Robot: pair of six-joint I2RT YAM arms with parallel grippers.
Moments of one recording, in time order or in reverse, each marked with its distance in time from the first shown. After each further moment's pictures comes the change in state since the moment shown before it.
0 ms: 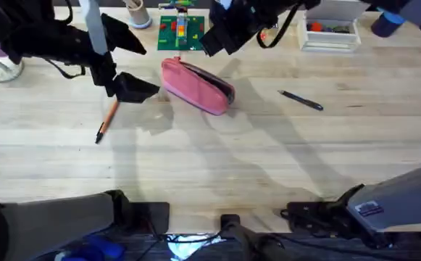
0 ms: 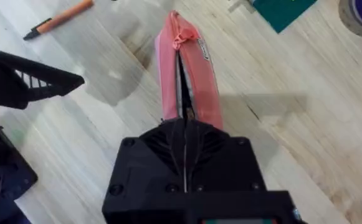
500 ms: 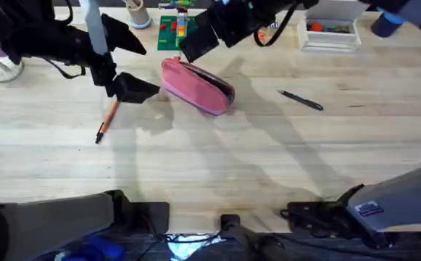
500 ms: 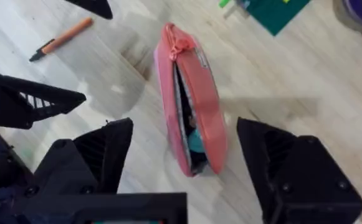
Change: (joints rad) left arm 0.000 0.000 0.000 -0.004 0.003 0.000; right arm 0.000 0.000 -0.002 0.038 0.008 0.095
